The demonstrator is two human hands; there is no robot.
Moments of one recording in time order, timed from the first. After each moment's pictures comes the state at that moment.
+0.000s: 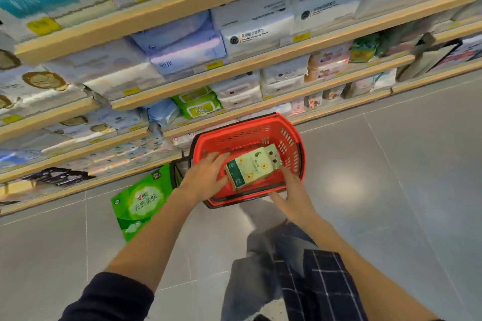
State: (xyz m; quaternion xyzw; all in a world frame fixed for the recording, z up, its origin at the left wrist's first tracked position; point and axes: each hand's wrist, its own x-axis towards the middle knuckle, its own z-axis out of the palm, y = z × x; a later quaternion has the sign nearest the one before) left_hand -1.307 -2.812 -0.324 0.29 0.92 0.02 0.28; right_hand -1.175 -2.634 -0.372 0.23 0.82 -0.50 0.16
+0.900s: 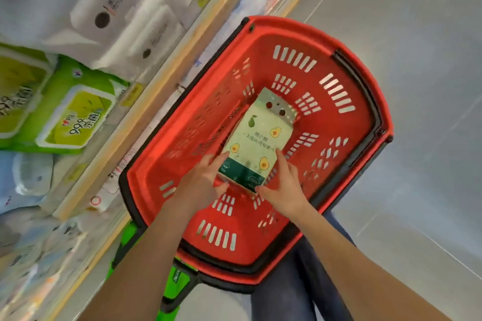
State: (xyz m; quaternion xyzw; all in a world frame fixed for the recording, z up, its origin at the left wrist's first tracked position) left_hand -1.484 -2.835 -0.751 0.43 0.78 -0.04 0.46; right_hand -1.311 -2.745 -0.745 0.54 0.56 -0.62 0.12
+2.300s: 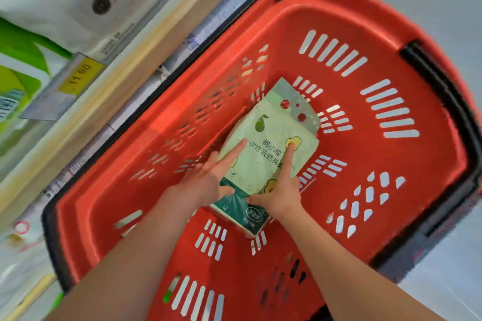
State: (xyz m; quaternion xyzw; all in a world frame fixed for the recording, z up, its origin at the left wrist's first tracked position) left_hand -1.495 -2.790 -0.848 0.41 0.75 -0.07 0.52; right_hand -1.351 -2.722 -0.860 0.60 0.56 -0.55 0.14
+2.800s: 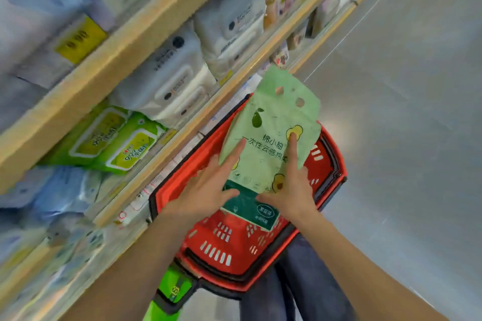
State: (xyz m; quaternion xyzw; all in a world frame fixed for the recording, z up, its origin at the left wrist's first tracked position) left_hand -1.471 -2.774 -0.570 0.46 0.78 0.08 0.43; right_hand -1.320 -2.687 -0.596 0.51 0.68 -0.53 0.00
